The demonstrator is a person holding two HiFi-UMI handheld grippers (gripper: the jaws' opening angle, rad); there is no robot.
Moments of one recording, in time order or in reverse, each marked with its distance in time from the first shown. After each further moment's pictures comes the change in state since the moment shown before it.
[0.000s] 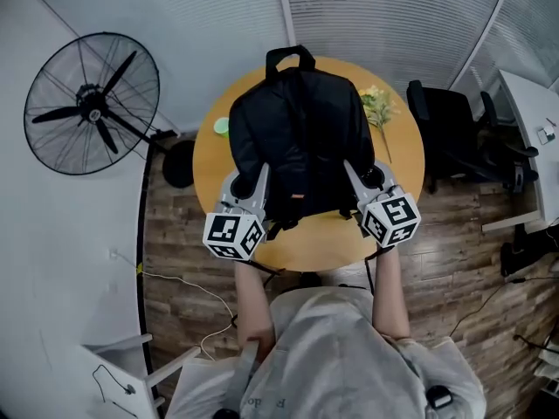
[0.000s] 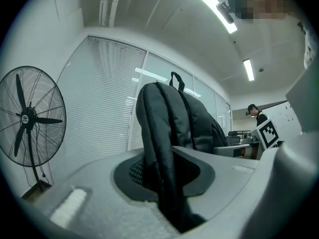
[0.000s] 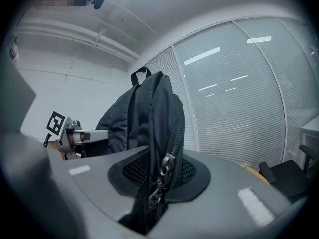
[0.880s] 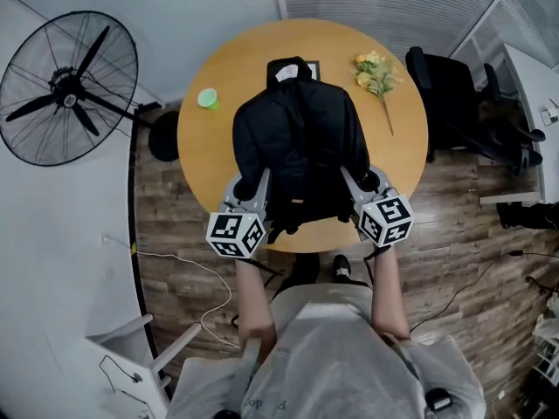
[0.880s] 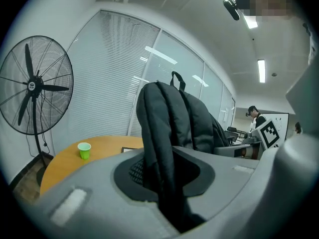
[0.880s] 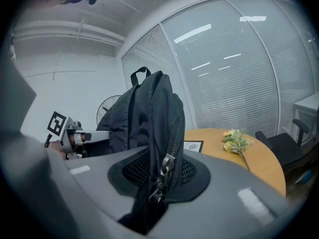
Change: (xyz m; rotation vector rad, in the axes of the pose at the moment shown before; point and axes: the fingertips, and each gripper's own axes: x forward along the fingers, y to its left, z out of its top) left arm -0.002 0.011 -0.119 -0.147 0.208 0.012; right arm -0.004 -0.008 -0.114 0.129 0.216 -0.030
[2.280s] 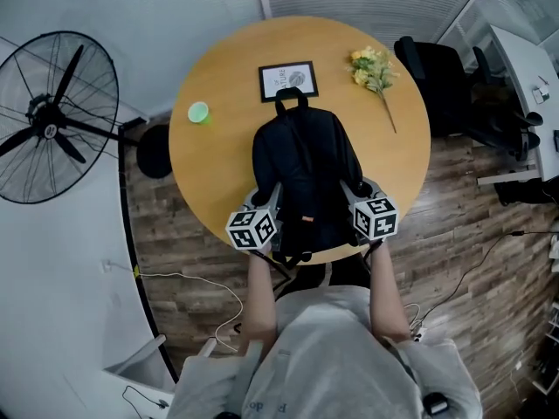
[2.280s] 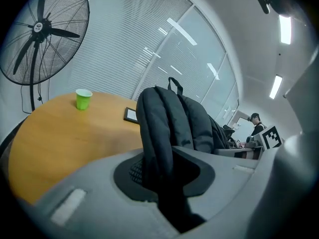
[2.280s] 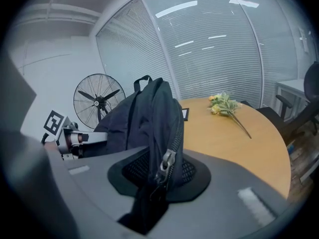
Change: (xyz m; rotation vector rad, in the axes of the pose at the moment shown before) left arm 0.055 0.072 -0.143 -0.241 0.273 -0.064; right arm 0.062 -0.029 -0.126 0.141 0.250 -0.182
